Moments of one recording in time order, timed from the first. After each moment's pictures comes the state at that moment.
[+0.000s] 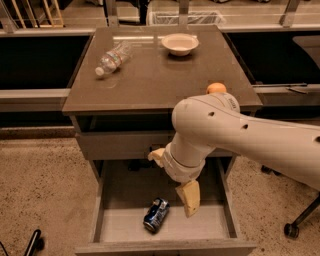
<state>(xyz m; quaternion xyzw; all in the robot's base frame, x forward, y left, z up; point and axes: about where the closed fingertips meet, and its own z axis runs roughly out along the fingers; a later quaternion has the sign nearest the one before) 0.426 -0.029 0.700 -0.87 0.47 0.06 0.11</state>
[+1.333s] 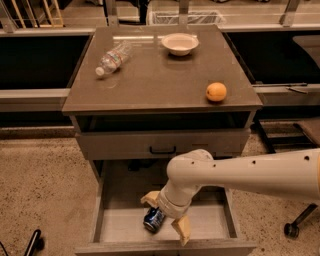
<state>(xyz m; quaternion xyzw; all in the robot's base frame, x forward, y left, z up) 0.399 -0.009 0.515 -0.91 0.36 0.14 0.11</state>
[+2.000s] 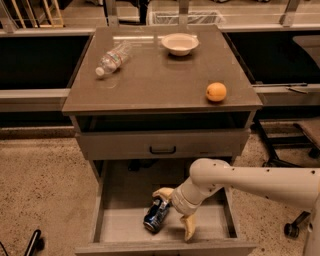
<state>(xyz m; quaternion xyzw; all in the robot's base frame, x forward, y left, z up) 0.439 -0.035 0.458 -0.88 0.40 0.17 0.20</state>
